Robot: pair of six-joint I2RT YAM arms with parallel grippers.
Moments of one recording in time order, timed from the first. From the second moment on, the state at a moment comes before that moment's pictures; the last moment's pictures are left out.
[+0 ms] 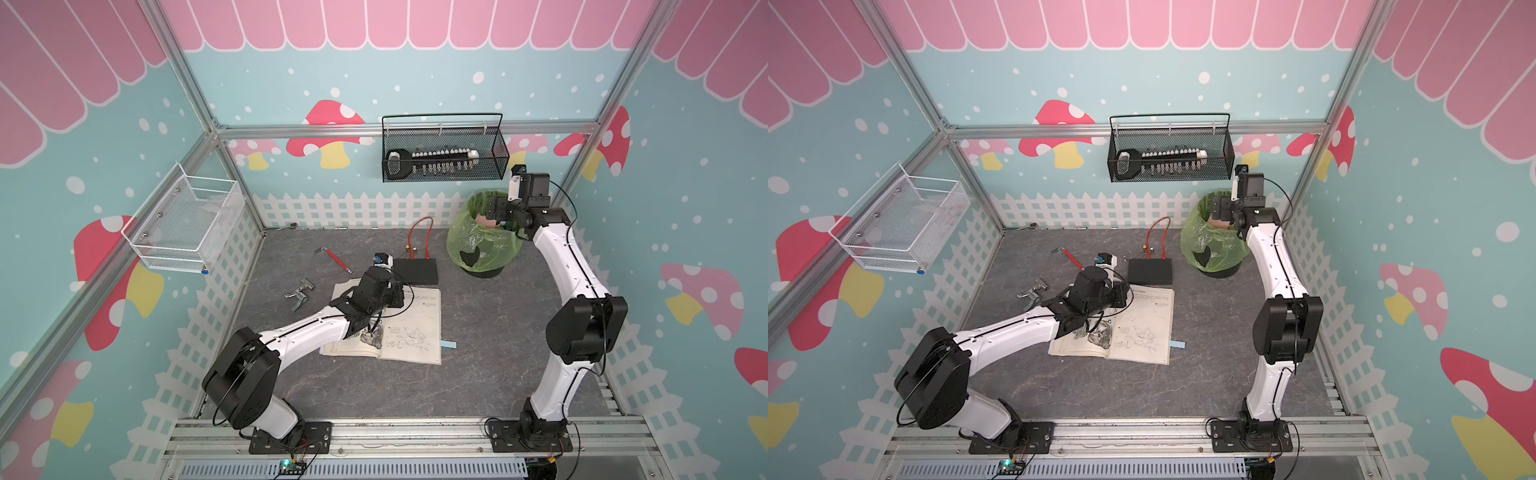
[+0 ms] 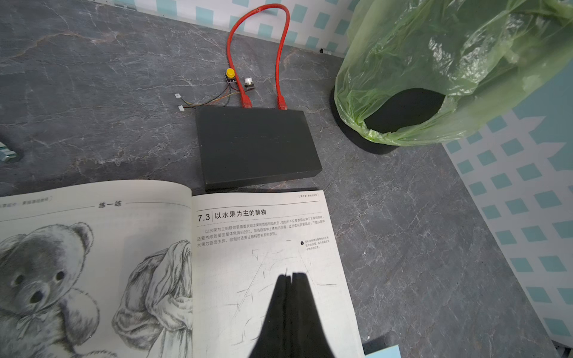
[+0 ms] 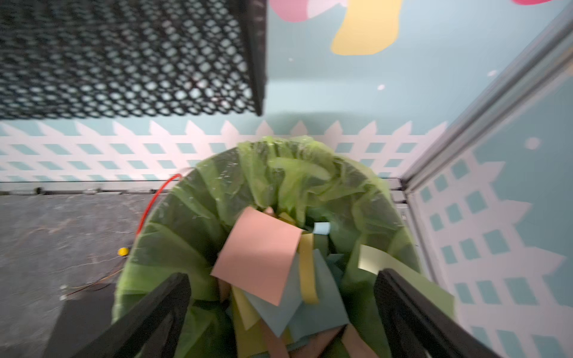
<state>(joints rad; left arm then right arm) -0.67 1.54 0.96 0.02 -0.06 -0.52 0.04 1.89 1.93 -0.57 -0.01 0.03</state>
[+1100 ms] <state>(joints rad) -0.64 1.53 0.94 0.02 -0.06 -0.52 -0.07 1.84 1.87 -0.58 0.37 0.04</state>
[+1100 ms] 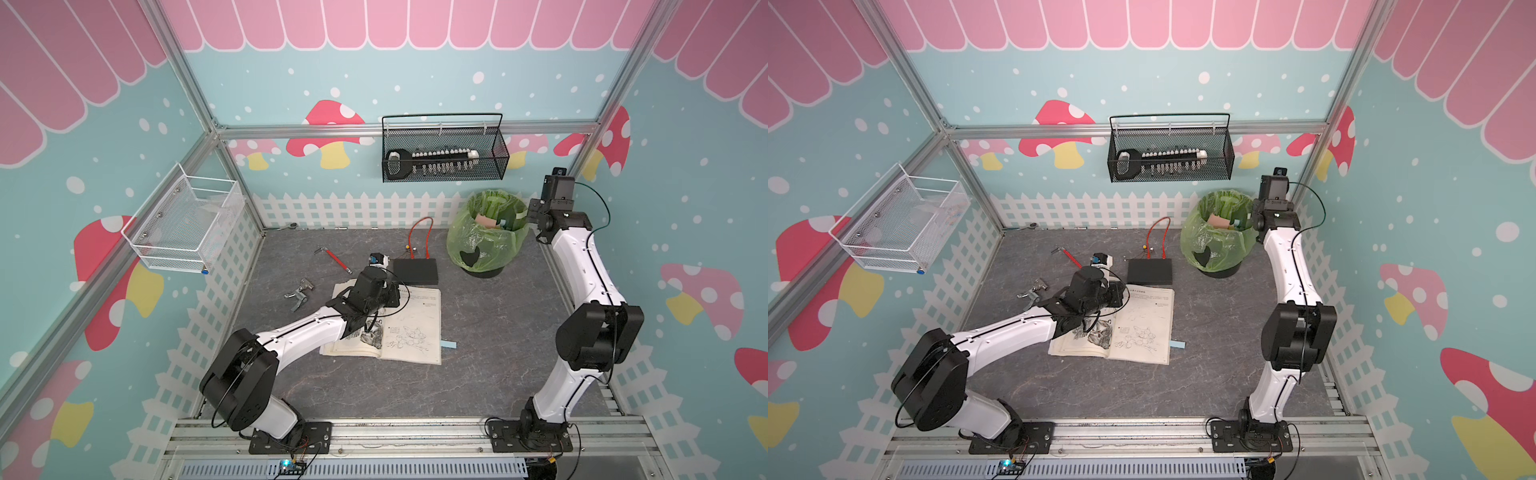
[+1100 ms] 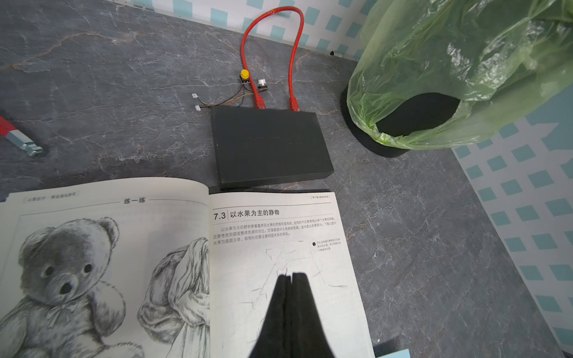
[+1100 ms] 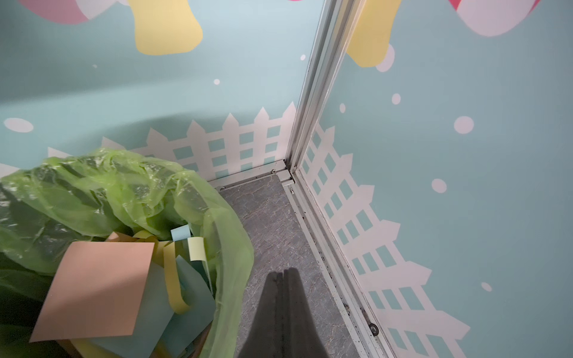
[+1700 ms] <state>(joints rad) -0.64 1.53 0.94 0.03 -0.05 -0.52 -0.06 1.88 1.81 -0.49 0.05 0.02</state>
